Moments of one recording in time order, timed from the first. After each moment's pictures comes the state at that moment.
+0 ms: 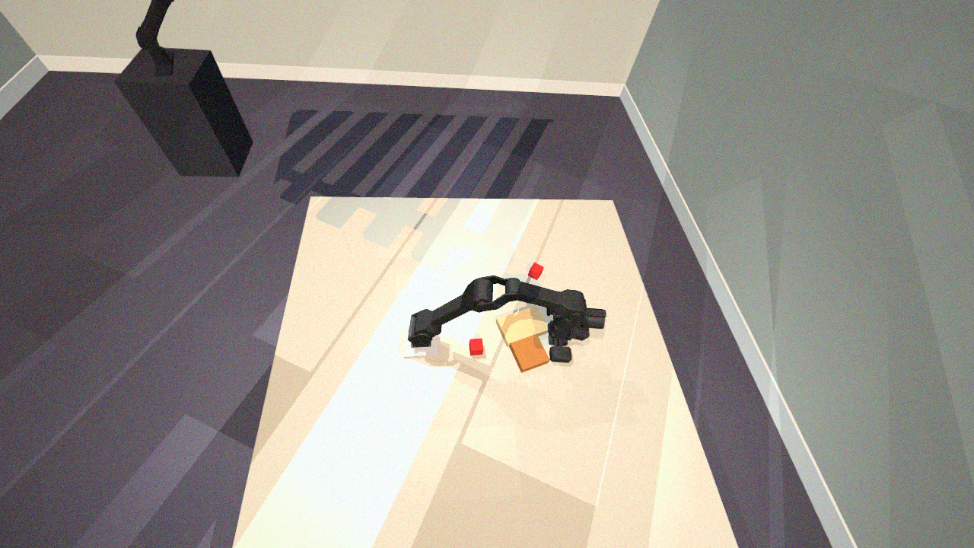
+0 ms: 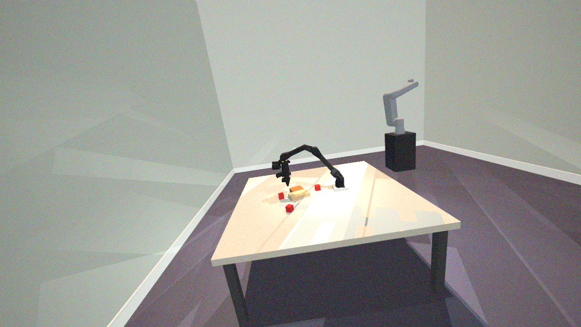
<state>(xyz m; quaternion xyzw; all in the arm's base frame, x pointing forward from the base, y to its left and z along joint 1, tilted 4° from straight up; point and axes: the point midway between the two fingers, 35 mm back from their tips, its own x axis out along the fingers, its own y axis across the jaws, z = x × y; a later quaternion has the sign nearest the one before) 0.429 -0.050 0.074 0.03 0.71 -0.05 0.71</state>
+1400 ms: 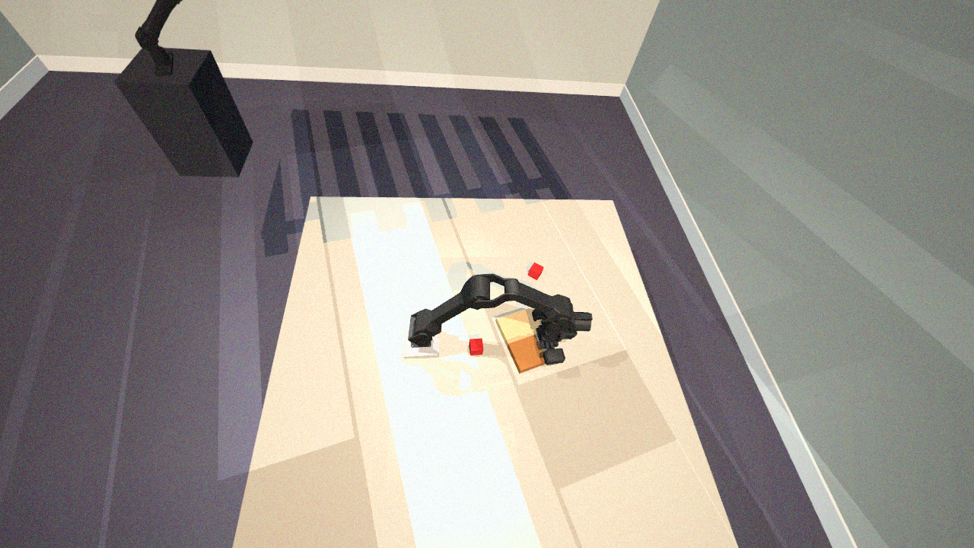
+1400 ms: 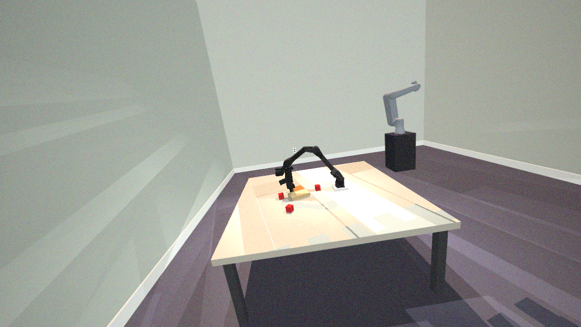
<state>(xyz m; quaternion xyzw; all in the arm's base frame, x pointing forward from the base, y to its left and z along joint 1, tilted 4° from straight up) 0.410 -0.036 0.019 -0.05 0.71 0.02 0.70</state>
